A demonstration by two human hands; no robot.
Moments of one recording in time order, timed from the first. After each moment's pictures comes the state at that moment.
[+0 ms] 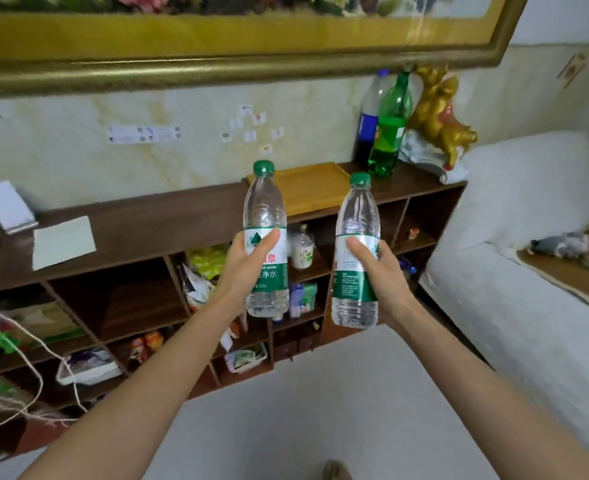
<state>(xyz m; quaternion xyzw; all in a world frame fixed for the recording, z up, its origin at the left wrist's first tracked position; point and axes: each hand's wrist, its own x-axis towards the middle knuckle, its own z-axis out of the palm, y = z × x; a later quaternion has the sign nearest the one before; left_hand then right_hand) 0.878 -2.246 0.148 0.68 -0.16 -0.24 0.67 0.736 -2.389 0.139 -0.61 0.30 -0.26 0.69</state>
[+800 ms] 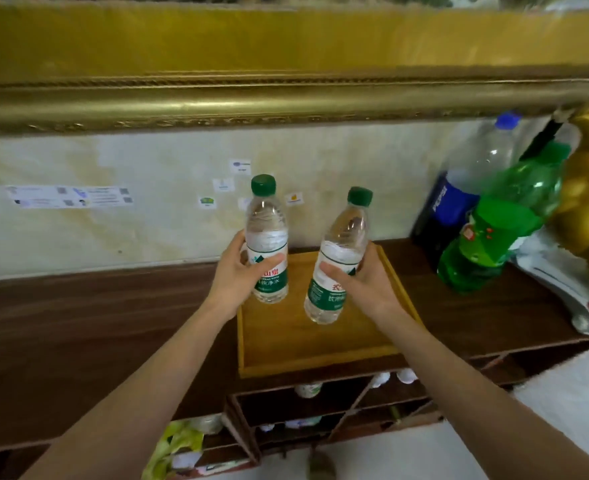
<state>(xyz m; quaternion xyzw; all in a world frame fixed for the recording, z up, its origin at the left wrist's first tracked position) 1.244 -2.551 0.128 0.72 -0.14 -0.15 0.66 1.126 -2.718 0.144 -0.76 0.26 -0.16 0.58</state>
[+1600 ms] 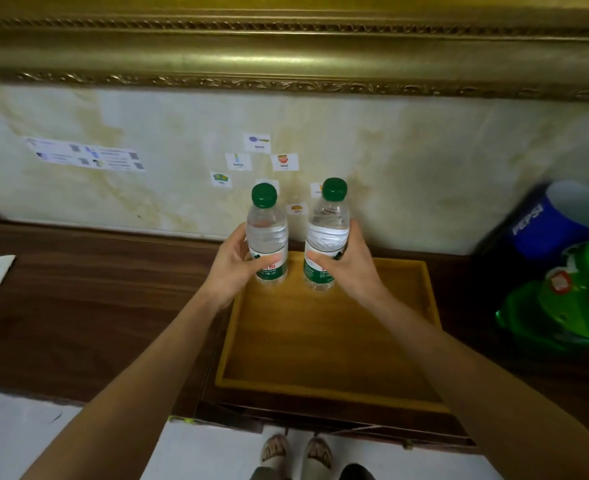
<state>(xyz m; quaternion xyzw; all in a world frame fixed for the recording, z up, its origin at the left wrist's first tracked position) 1.300 -2.575 0.069 0.74 -0.10 -0.13 0.66 1.242 -2.772 0.092 -0.82 0.14 -0.05 0.55</state>
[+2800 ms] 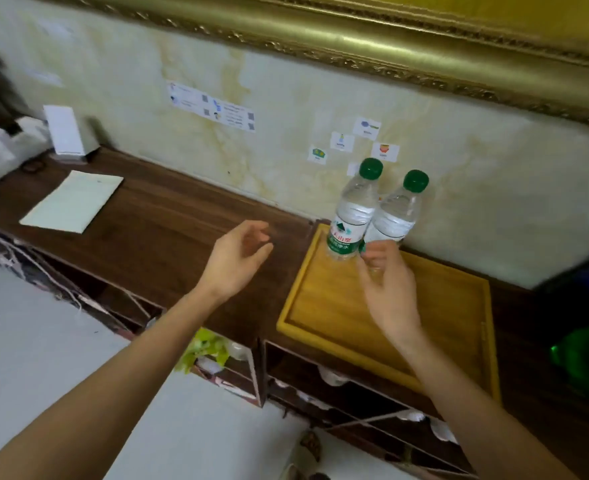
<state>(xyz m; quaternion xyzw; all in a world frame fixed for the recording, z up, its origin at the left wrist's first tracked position) 1.219 -2.460 0.082 0.86 -0.03 0.04 0.51 1.171 -2.695 0.101 -0.90 0.06 -0.11 0.42</state>
